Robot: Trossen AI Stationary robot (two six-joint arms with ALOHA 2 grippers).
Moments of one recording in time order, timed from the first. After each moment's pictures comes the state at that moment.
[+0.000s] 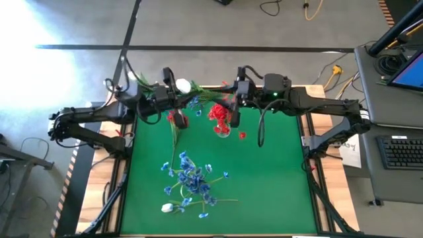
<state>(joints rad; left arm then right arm) 0.10 1.18 1.18 0.27 -0.13 0.30 -0.13 1.45 1.50 -0.03 0.01 -0.20</state>
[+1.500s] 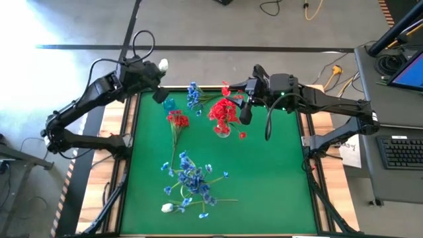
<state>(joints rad) 0.57 1.08 1.30 -0.72 -0.36 0.25 -0.13 1.34 1.50 -0.39 0.21 -0.13</state>
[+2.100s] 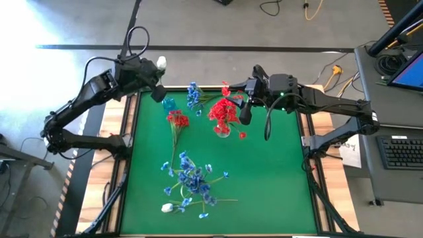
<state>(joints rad) 0.58 1.08 1.35 -0.75 -0.31 0.21 -0.13 1.34 1.49 -0.38 0.21 -0.12</state>
